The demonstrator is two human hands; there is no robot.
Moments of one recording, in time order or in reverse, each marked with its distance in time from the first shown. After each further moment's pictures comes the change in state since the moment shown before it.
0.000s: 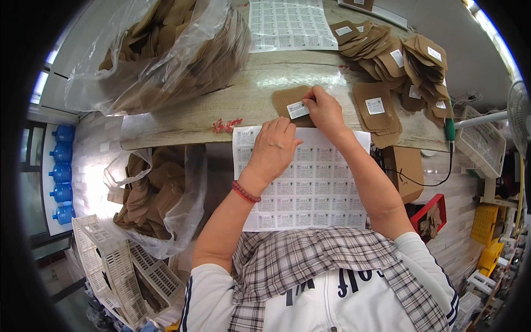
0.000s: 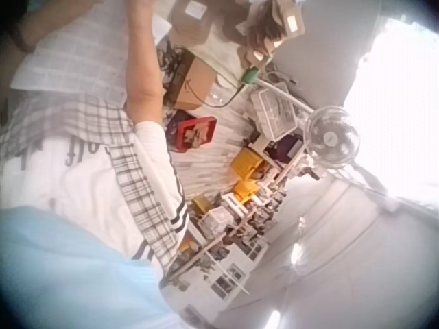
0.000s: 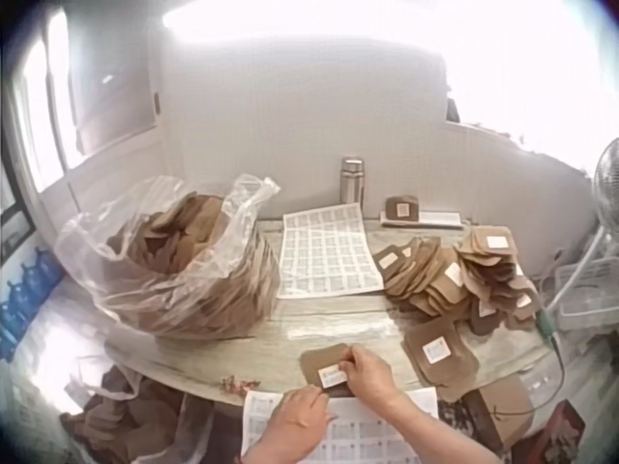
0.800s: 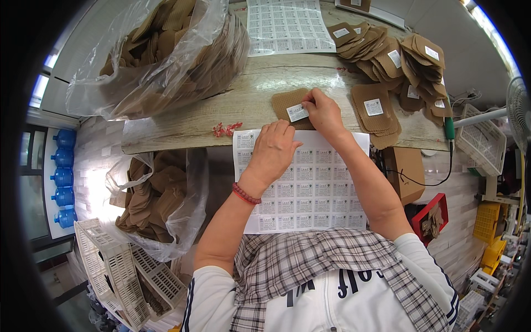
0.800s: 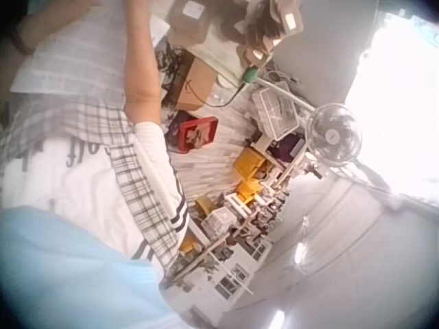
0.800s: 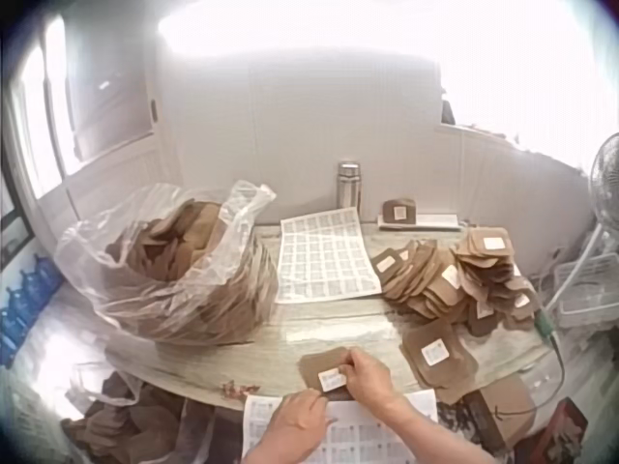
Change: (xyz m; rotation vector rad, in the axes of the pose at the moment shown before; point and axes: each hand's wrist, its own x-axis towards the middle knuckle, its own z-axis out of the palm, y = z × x) left_hand 0.002 0.000 -0.001 0.007 -0.008 0.002; right_hand 0.001 0.001 -0.001 0.019 -0.002 -0.001
